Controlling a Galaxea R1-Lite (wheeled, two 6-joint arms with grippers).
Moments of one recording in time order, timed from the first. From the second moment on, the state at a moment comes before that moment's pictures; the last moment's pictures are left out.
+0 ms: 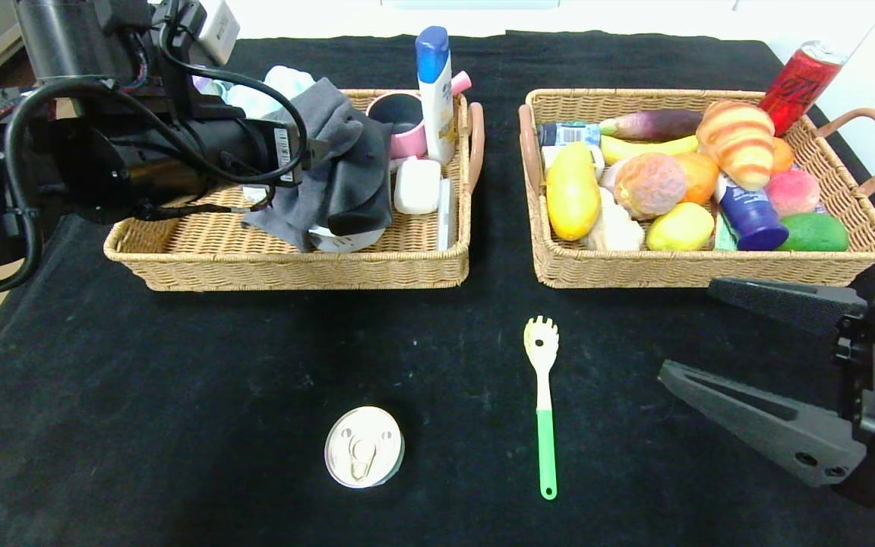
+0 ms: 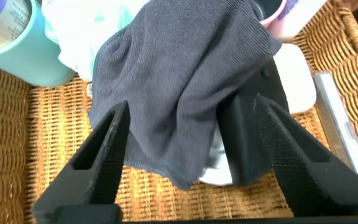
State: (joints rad) left arm -0.33 1.69 -1.45 -0.18 0.24 0.07; right arm 0.62 1.19 -0.62 -0.55 0.23 -0.09
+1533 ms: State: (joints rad) left arm -0.88 1.61 -1.15 -0.16 0.46 0.02; right arm 0.62 1.18 -0.65 -0.54 0.16 -0.09
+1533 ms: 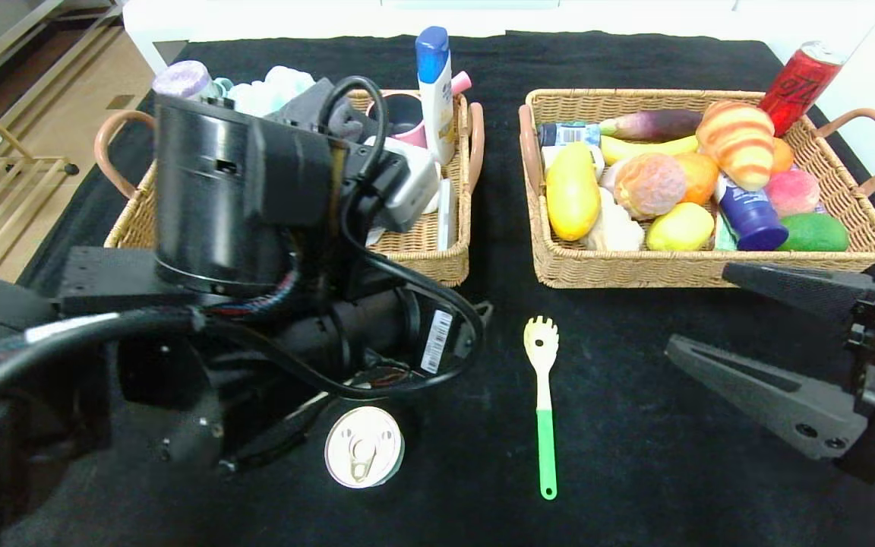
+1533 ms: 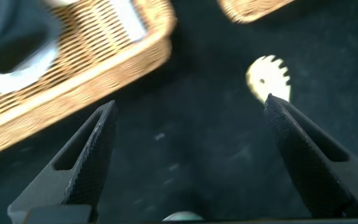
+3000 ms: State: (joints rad) left arm -1.06 2.01 -1.18 -0.47 0.75 -0.13; right arm 0.52 1.15 -0.75 -0.48 0.12 -0.03
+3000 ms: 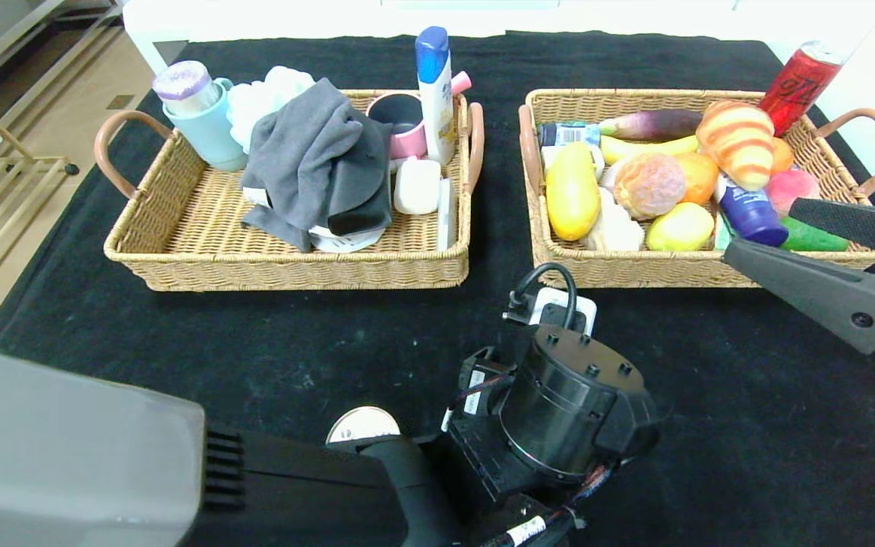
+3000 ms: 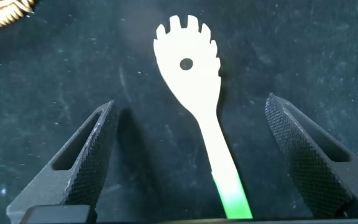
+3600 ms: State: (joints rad) left arm -1.06 2.02 -1.18 -0.46 0.75 -0.13; right arm 0.52 1.16 -0.75 -0.48 0.12 -0.03
